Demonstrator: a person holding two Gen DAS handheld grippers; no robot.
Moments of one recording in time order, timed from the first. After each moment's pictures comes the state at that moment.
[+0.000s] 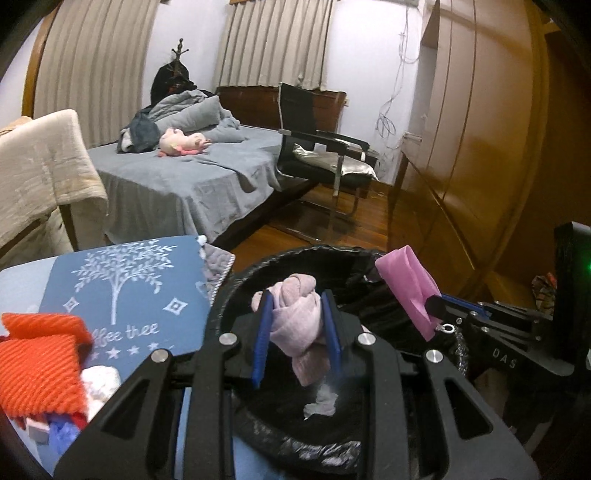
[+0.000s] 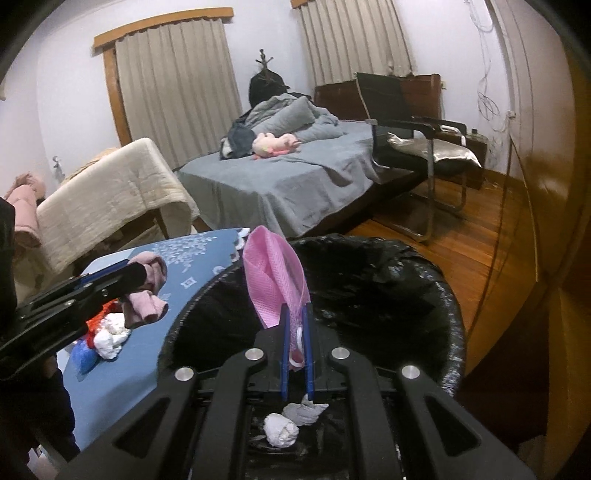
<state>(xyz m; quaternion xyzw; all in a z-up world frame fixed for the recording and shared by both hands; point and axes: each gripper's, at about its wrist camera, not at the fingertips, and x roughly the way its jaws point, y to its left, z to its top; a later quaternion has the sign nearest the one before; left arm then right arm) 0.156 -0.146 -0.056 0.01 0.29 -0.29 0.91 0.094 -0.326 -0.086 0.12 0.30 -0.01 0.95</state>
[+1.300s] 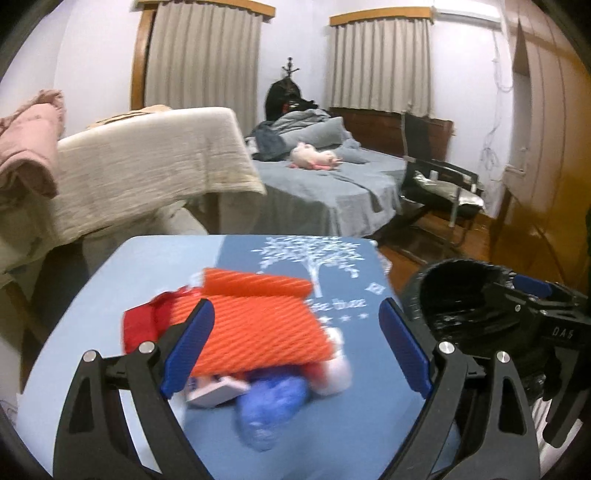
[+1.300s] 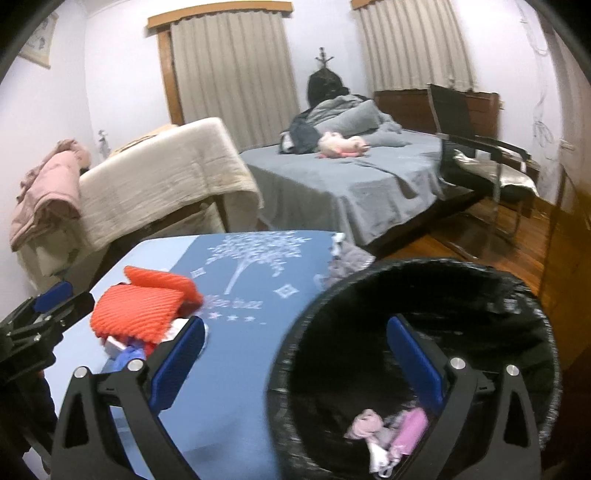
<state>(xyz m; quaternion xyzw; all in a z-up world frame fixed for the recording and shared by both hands) 0.123 0.047 -0.047 -0.01 0.26 -0.06 0.96 0.141 -0.188 -0.073 0.08 0.29 0.10 0.95</state>
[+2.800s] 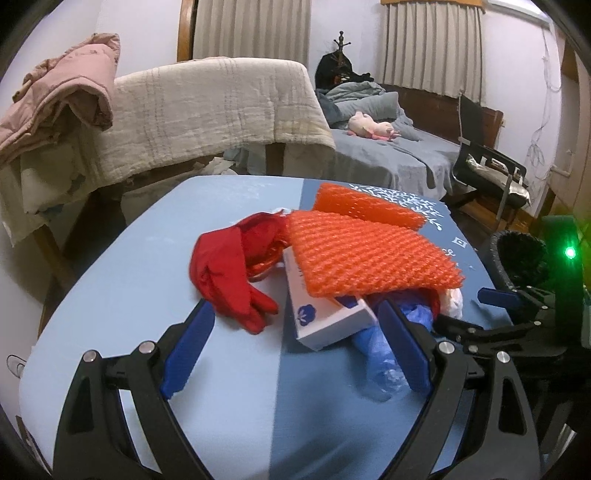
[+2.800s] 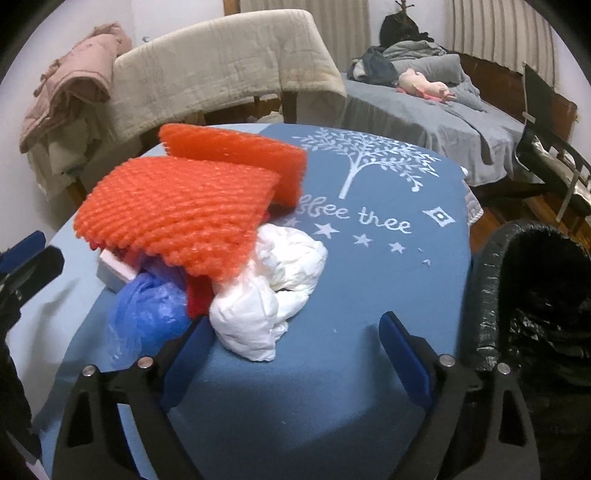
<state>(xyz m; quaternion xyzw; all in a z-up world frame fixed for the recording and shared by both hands) 0.114 0.131 -0.108 -0.03 0.31 0.02 0.95 0.191 -0.058 -0.160 -0.02 0.41 0.16 0.90</state>
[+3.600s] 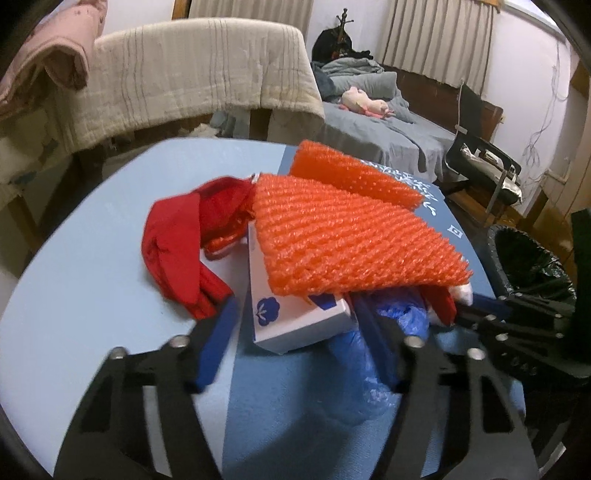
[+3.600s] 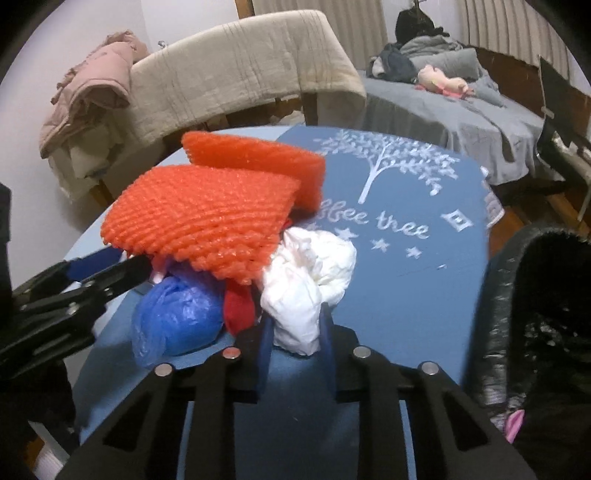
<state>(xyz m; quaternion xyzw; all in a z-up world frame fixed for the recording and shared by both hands) 0.152 0.123 -0.135 -0.08 0.37 -0.02 0.93 0.190 -0.064 -0.150 0.00 0.41 0.22 0.89</state>
